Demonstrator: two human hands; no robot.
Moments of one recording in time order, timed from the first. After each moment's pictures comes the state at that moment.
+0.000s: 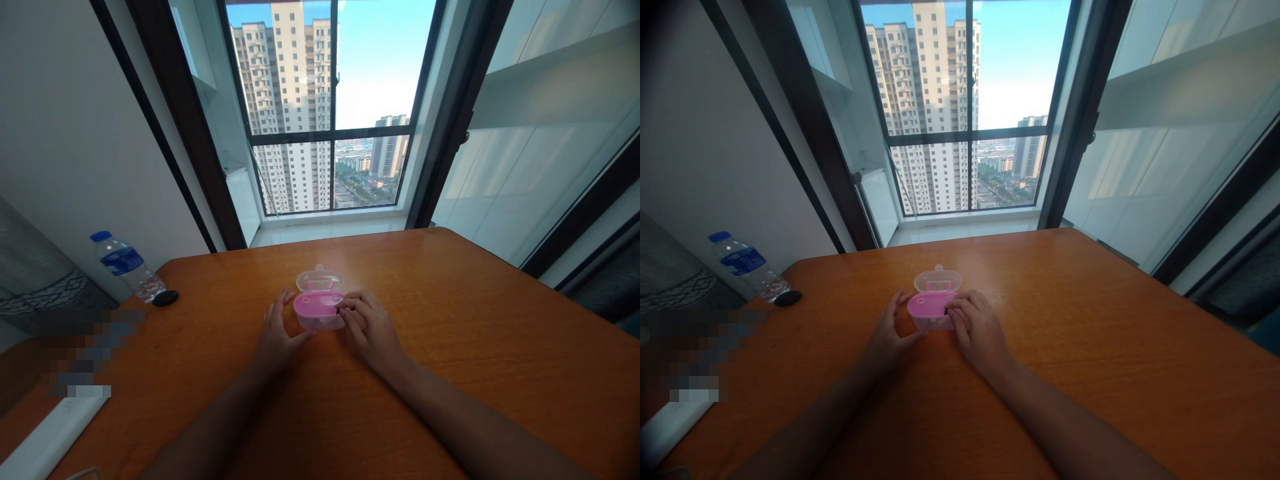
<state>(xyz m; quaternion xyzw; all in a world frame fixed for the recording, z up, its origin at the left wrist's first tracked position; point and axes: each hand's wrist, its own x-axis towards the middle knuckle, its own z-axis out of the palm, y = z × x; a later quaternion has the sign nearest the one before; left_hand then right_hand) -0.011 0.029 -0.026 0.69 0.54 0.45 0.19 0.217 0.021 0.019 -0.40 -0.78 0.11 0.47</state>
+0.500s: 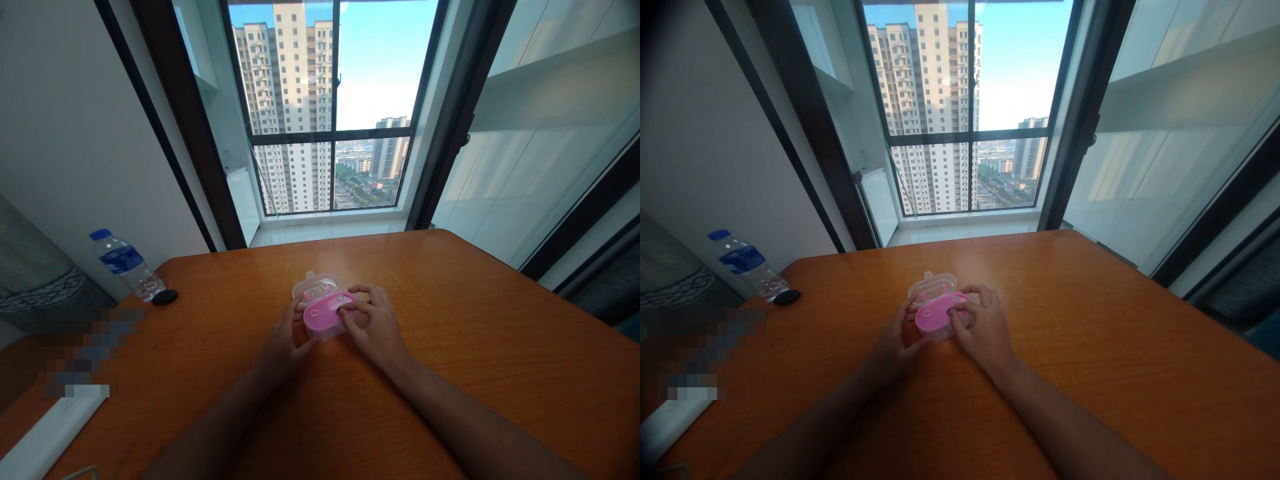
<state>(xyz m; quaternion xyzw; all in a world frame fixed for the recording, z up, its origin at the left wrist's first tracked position) 0.000 0.018 -0.020 0.71 0.46 0.44 0.31 0.221 0.030 0.018 -0.48 -0.75 0.03 0.44</state>
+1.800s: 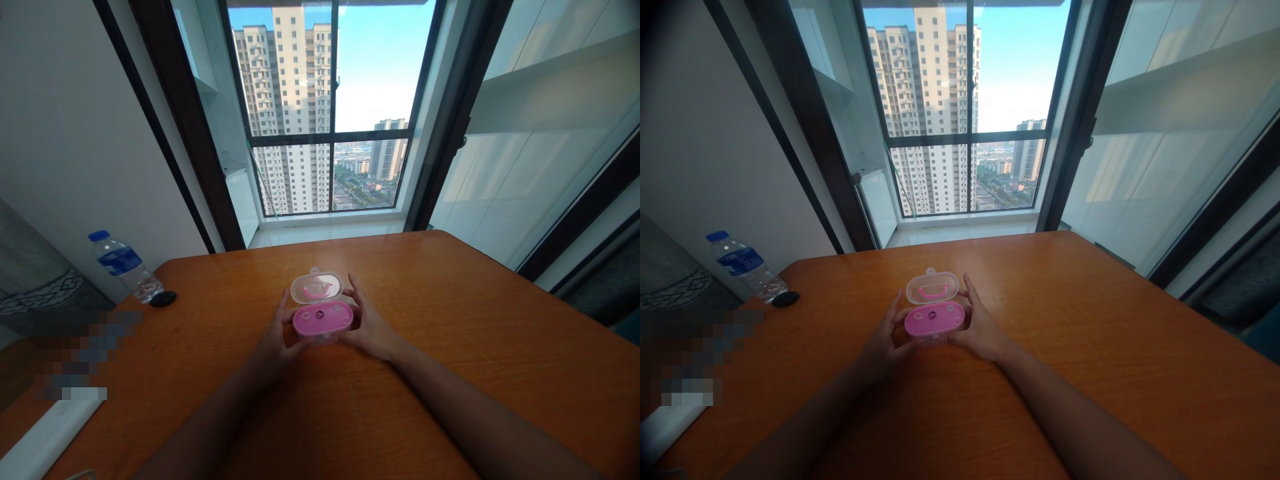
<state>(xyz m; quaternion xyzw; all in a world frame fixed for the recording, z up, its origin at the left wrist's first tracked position) -0.013 0.015 -0.010 0.69 0.43 0.43 0.38 0.228 0.047 -0.003 -0.36 -0.65 0.51 0.44</state>
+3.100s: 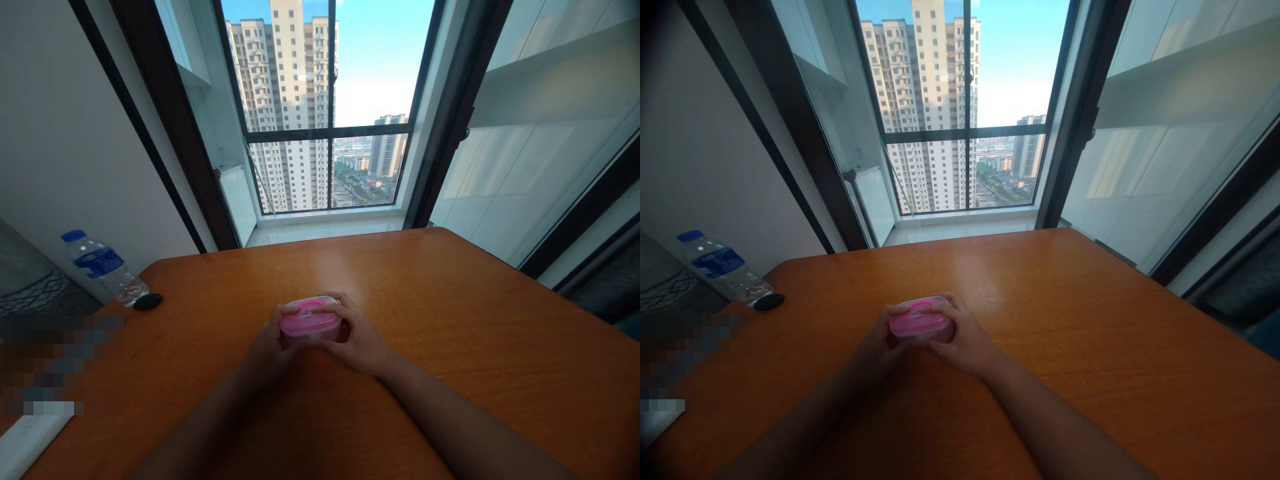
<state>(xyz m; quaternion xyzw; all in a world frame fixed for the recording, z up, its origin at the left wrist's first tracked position) -0.002 0.030 -0.016 0.74 0.44 0.41 0.29 0.221 0.047 0.004 -0.31 -0.79 0.29 0.43</state>
